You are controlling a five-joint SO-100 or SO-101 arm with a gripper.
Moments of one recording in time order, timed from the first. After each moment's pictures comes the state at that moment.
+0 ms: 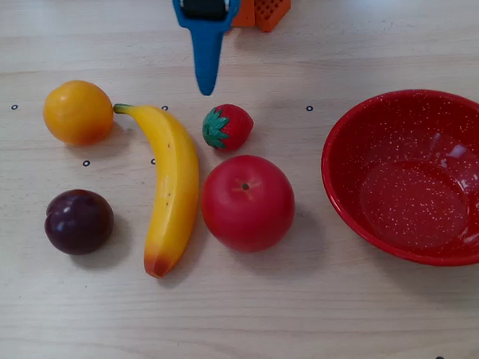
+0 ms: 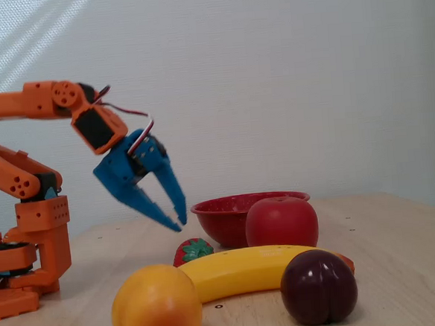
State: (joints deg) arm -7.6 136.9 139.5 52.2 12.0
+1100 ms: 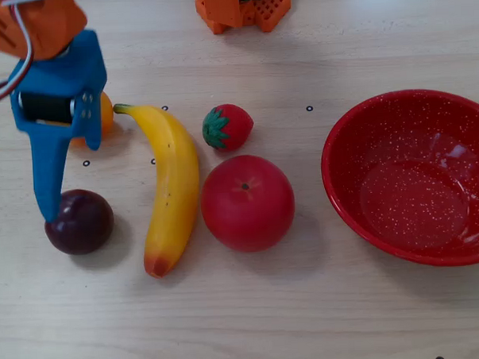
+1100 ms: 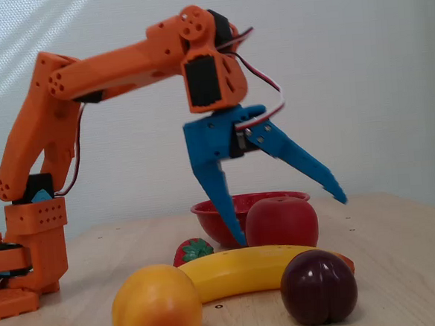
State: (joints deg) arm -26.2 50.6 41.7 91.8 26.9
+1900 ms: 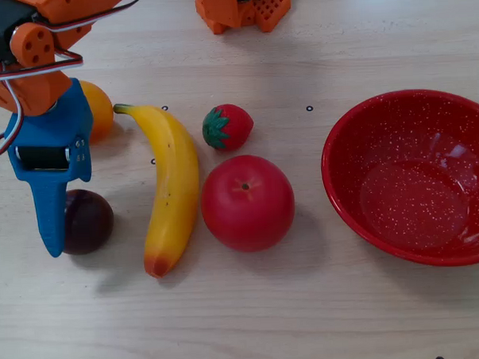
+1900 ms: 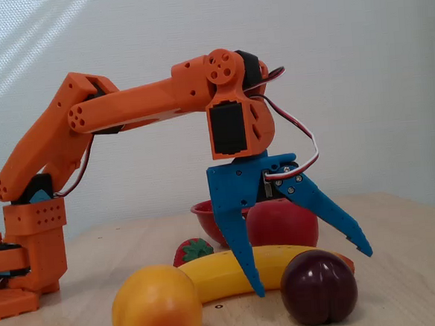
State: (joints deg) arm -28.5 35.1 28.4 92.5 35.7
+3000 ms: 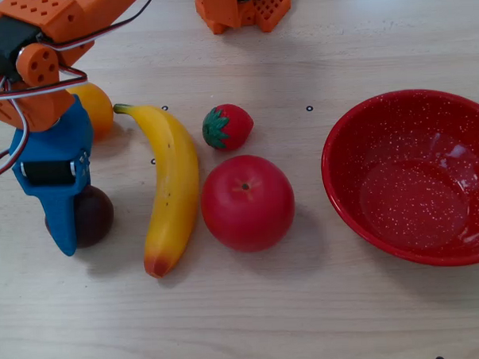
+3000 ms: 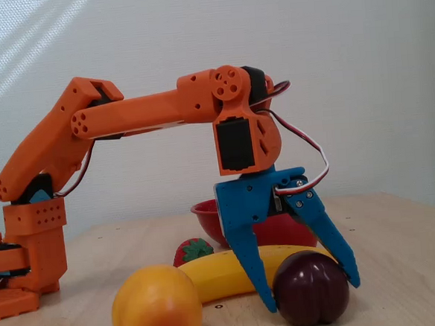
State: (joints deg) arm -28.5 32.4 28.2 89.0 39.2
